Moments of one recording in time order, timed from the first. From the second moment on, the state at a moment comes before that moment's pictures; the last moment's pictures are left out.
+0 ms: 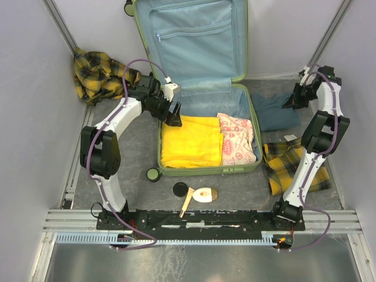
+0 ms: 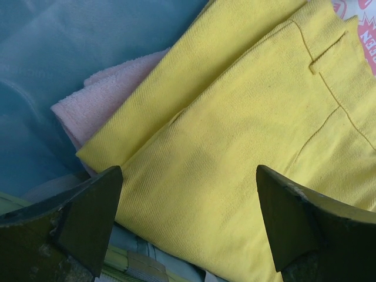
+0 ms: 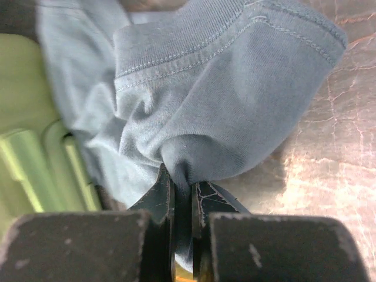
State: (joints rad) left arm -0.28 1.88 1.56 -0.67 0.60 0.31; right arm -0.37 2.40 2.18 -1.01 -0.50 -0.12
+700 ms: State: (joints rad) left arm -0.21 1.81 1.46 -0.54 0.66 0.26; right arm -0.40 2.05 2.21 -1.01 -0.64 0.09
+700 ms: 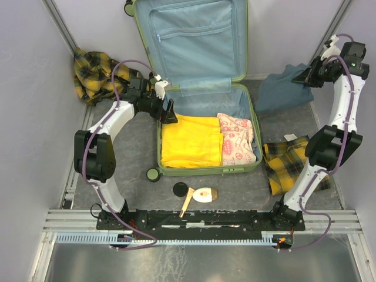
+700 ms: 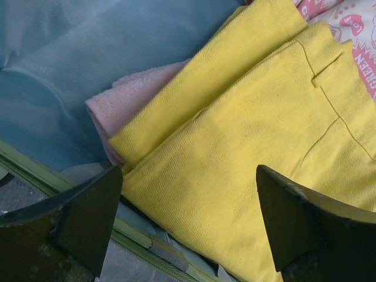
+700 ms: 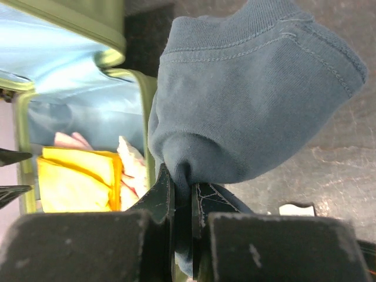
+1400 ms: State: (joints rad) left arm -0.19 1.75 1.36 -0.41 0.68 0.20; right arm -0.04 1.91 2.22 -0.83 -0.81 0.39
